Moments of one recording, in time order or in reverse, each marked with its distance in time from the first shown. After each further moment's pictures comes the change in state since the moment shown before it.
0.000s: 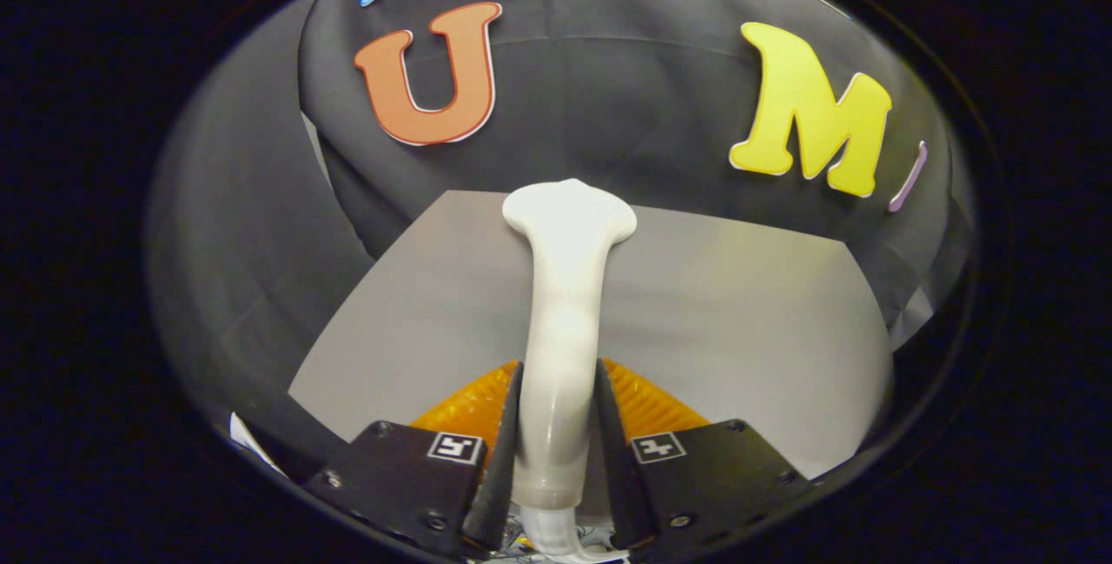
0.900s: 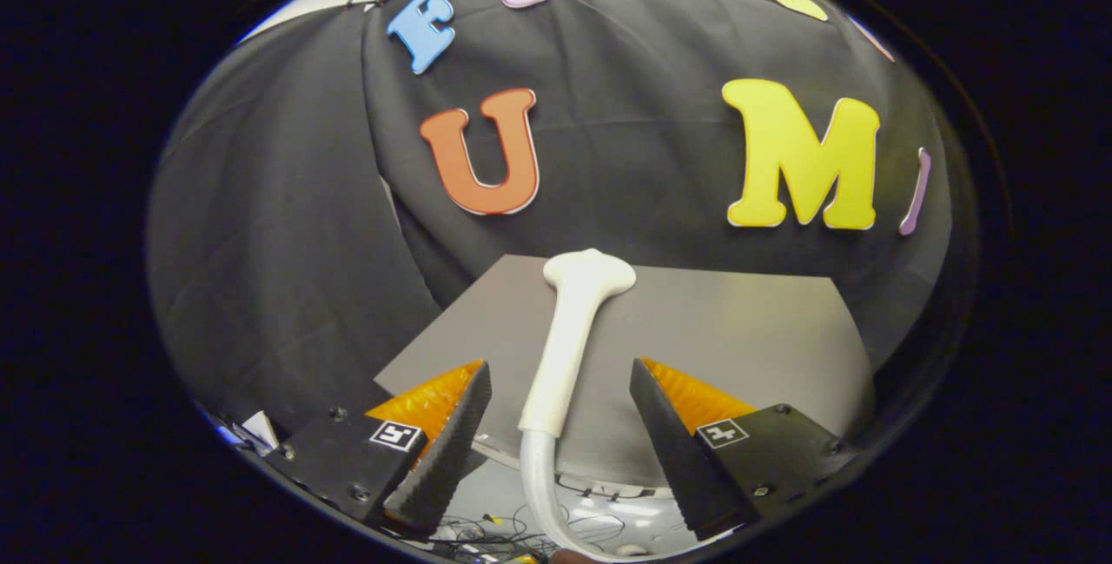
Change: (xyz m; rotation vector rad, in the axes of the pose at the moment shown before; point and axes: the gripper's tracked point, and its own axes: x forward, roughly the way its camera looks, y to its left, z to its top) arm -0.083 -0.014 0.006 -0.025 -0.186 0.194
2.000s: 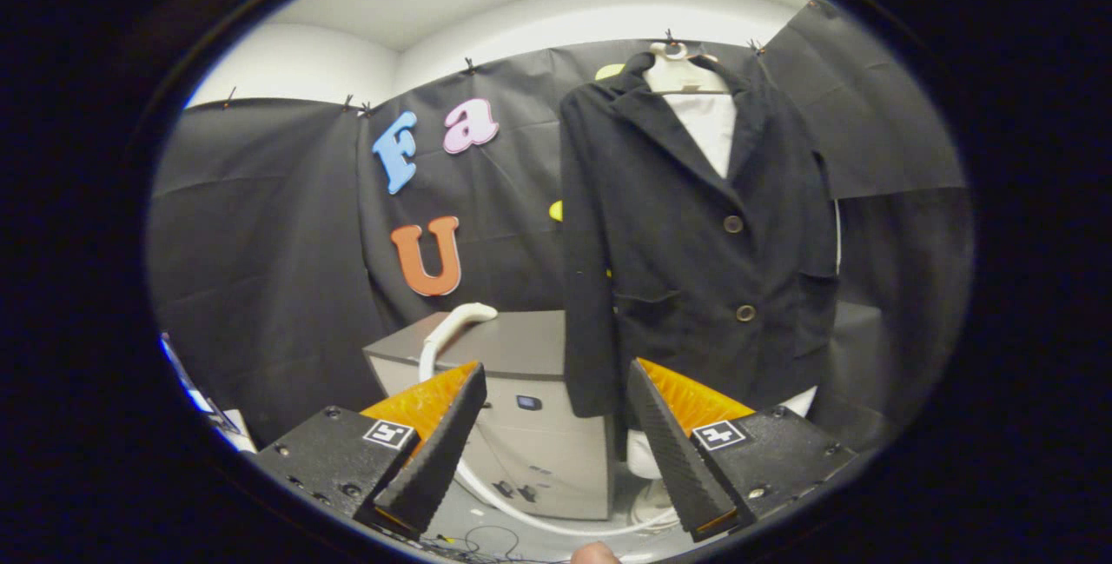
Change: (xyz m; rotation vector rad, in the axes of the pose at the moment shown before) arm -0.345 -0.170 -0.115 0.055 -0.453 -0.099
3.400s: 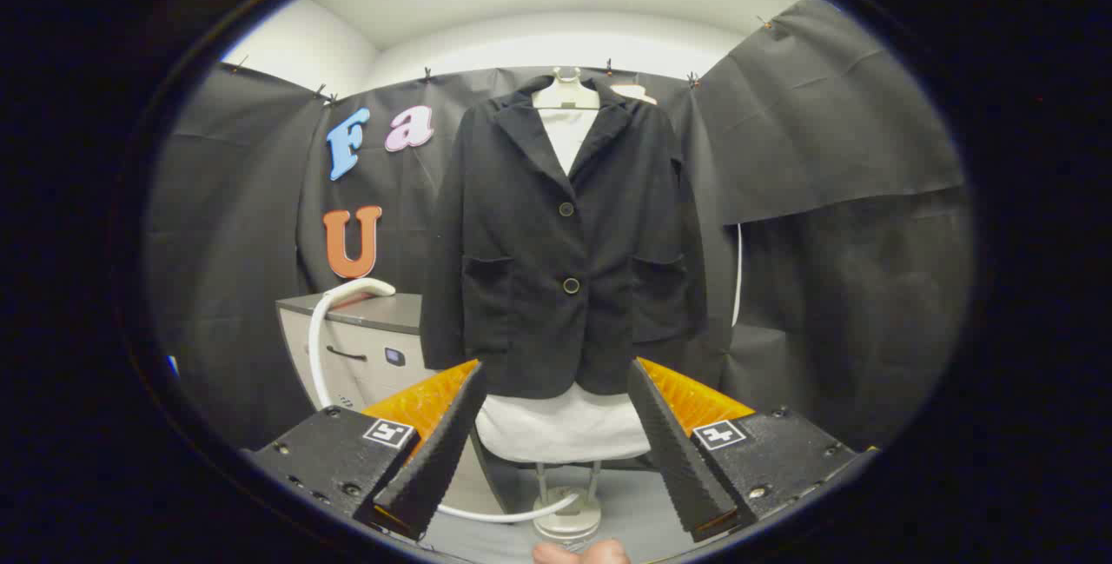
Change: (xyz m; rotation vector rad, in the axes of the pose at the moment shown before) arm -0.108 -0.200 -0.067 -0.106 -0.133 -0.265
